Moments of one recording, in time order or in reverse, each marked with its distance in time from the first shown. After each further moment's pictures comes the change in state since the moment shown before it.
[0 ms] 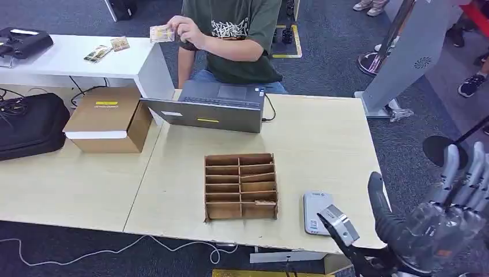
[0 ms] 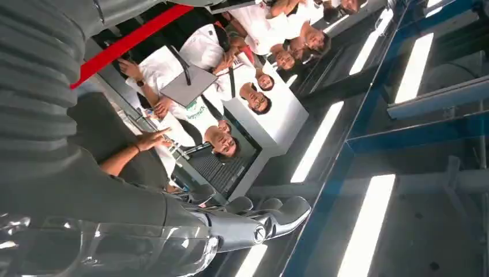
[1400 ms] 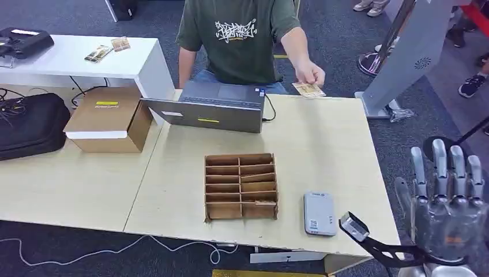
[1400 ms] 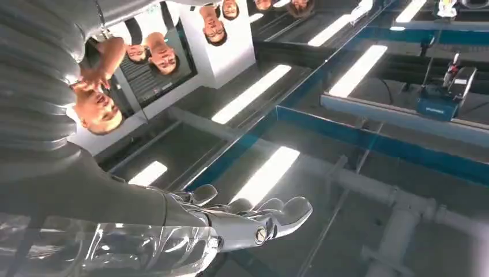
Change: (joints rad) left arm -0.012 0.050 0.000 0.000 -0.053 -0.022 0.028; right arm -0.154 -0.006 -0.477 0.117 -0.002 0.000 -0.556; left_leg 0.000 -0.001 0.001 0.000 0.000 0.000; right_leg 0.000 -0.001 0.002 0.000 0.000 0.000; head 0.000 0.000
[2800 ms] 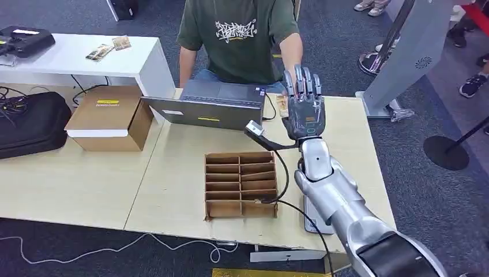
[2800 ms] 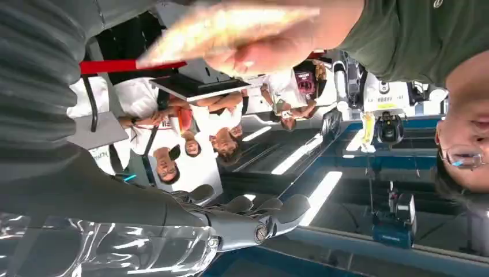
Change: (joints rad) left arm -0.018 0.034 0.000 -0.021 -0.079 -0.031 0.045; right arm -0.848 -0.277 0.970 1.321 0.002 0.014 0.987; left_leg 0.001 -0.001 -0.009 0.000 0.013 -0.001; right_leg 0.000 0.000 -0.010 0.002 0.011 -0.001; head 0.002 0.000
